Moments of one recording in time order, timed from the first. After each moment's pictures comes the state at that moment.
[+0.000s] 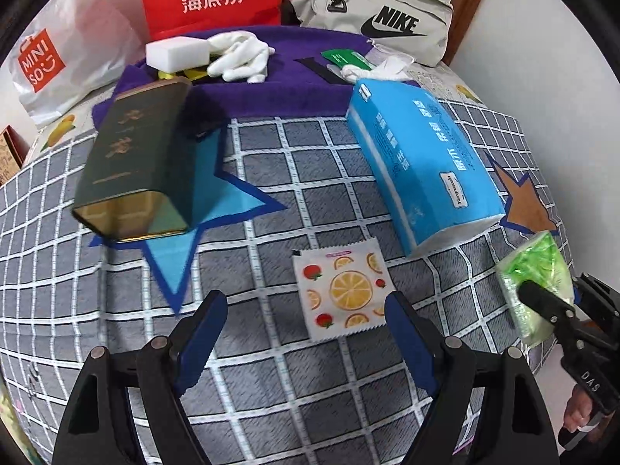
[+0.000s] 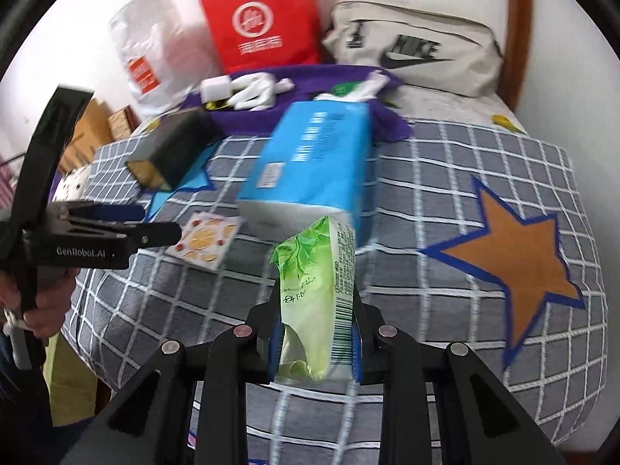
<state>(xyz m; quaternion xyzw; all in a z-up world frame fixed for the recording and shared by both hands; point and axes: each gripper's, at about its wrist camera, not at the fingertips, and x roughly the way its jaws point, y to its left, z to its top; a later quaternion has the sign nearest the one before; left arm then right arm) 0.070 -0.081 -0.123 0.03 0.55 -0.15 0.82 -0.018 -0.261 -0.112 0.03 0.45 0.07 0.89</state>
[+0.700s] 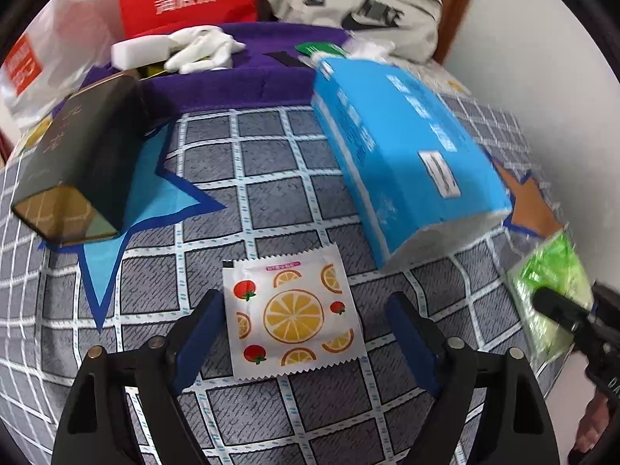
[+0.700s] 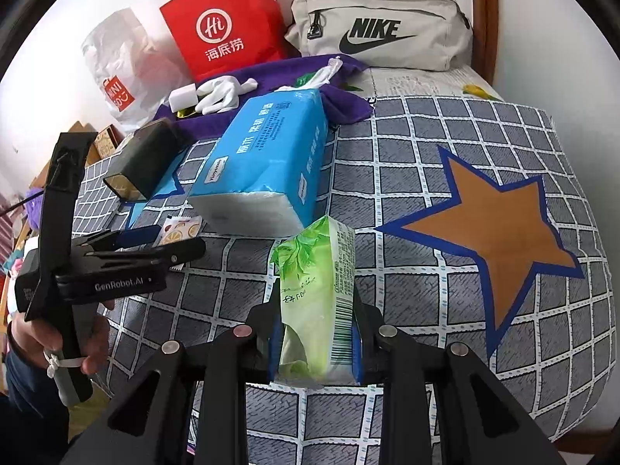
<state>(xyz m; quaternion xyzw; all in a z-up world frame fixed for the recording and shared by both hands) 0.068 -0.123 -0.158 0.04 0.53 -0.15 0.83 -0.020 -0.290 -0.126 0.07 0.46 0.05 0.88</state>
